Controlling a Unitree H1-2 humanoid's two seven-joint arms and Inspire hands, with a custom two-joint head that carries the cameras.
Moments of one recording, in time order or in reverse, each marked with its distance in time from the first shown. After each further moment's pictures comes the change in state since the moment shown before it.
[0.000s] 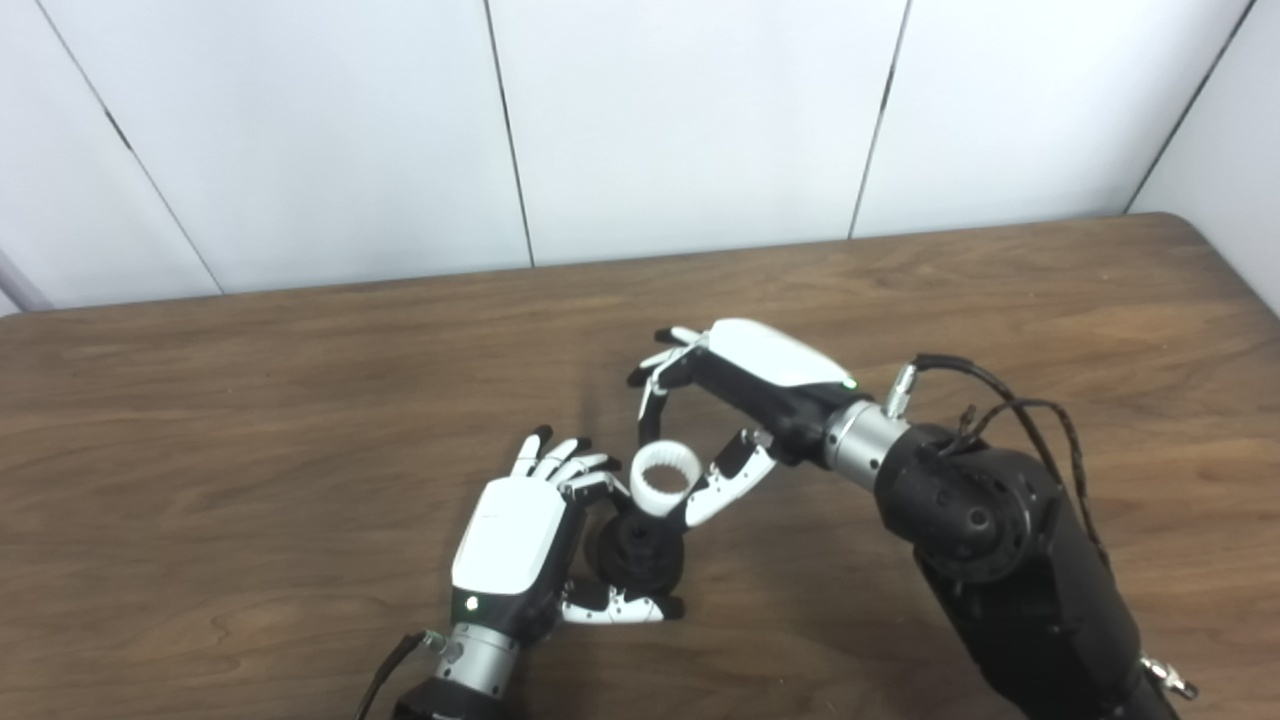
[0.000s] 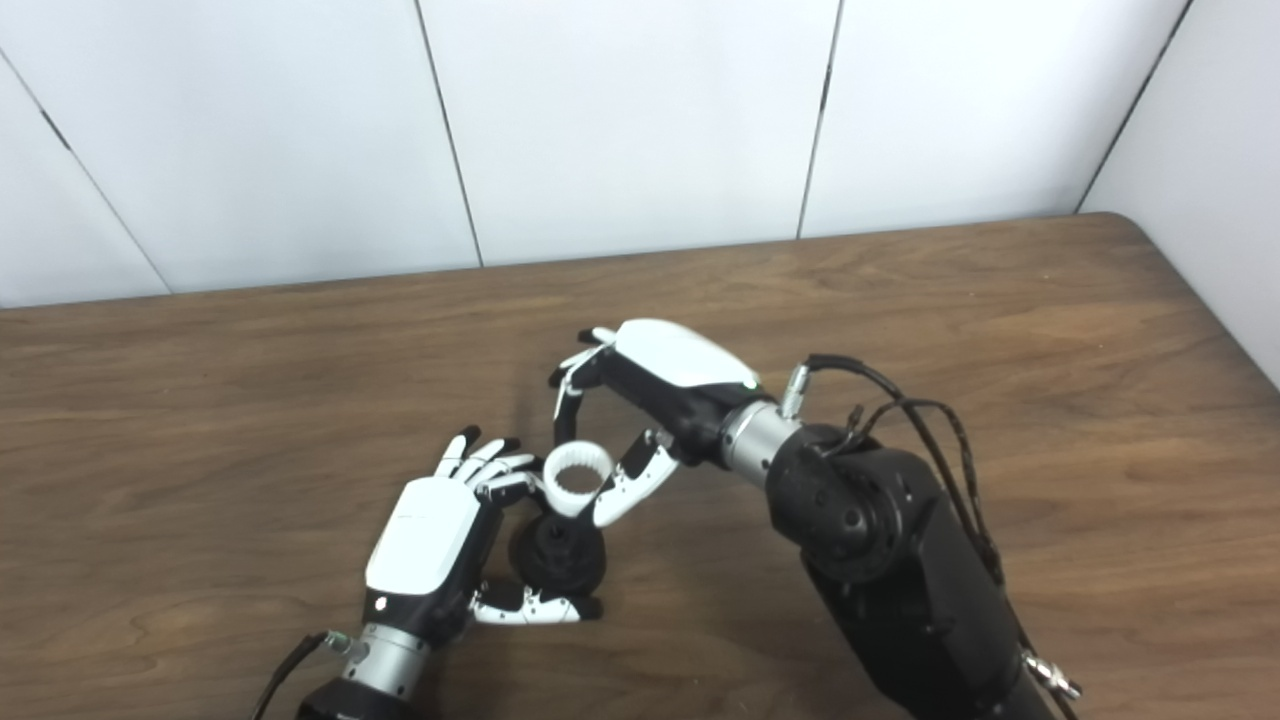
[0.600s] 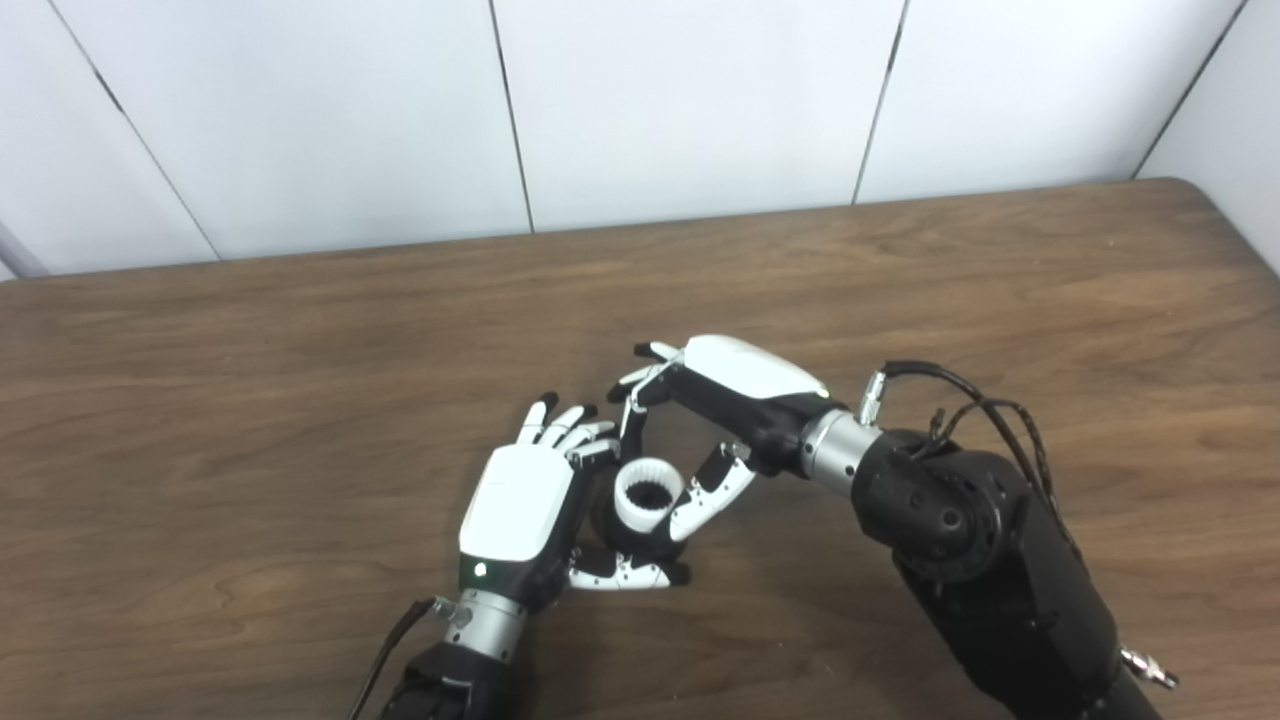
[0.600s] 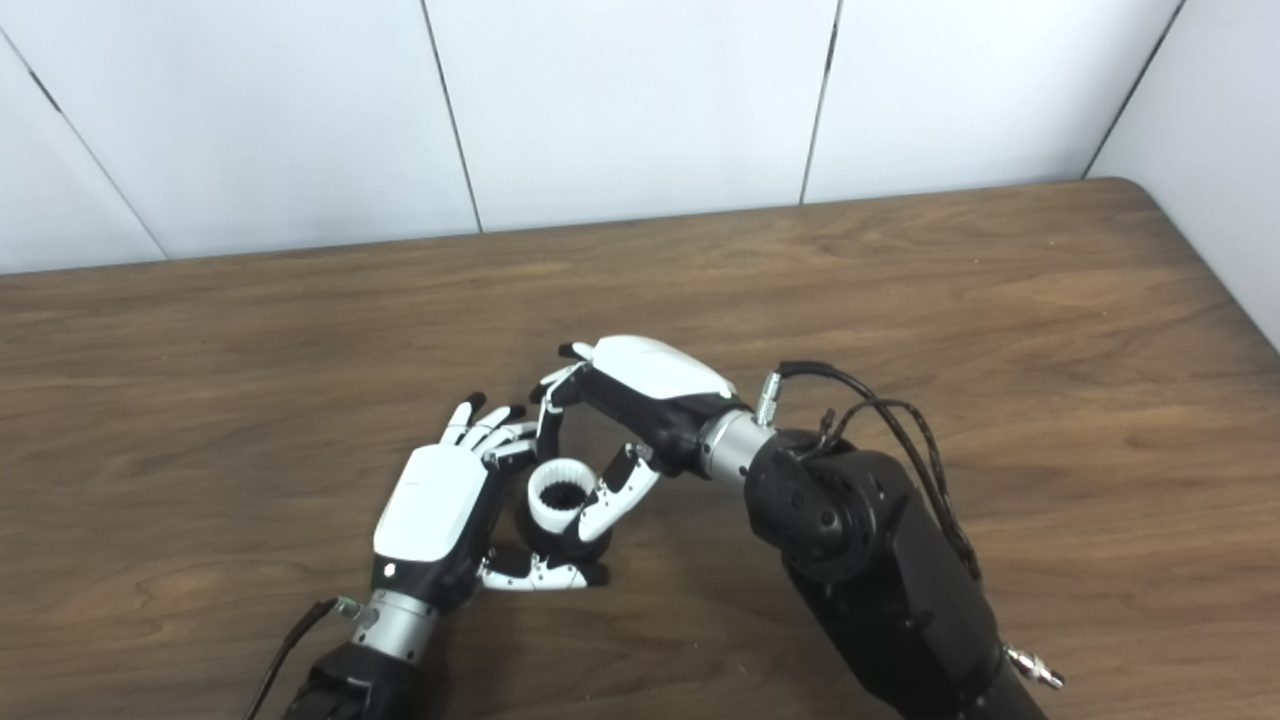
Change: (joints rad) left arm -0.001 -0.005 -0.006 0.000 0.019 0.006 0.005; right arm 0.046 0.009 0.048 0.025 0.003 -0.005 -0.013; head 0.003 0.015
